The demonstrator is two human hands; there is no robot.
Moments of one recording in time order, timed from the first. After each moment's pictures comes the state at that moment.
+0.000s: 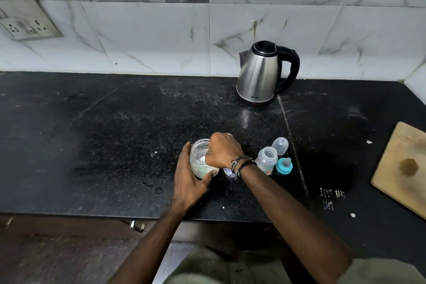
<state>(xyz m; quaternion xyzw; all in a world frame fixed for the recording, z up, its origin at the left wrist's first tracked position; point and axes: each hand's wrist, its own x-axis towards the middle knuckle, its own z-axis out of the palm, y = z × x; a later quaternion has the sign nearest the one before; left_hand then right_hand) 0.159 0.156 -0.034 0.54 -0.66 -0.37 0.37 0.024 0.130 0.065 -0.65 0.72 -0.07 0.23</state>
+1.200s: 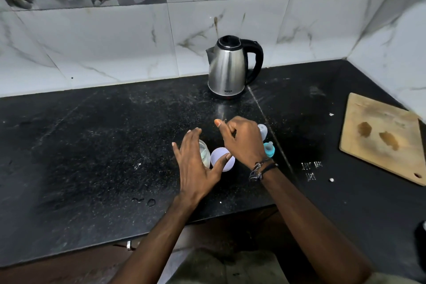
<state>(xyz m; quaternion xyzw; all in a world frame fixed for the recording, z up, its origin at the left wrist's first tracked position) 0.134 0.147 -0.002 0.41 -0.76 -0.29 0.41 -0.014 0.163 0.053 -0.55 0.72 -0.42 0.00</state>
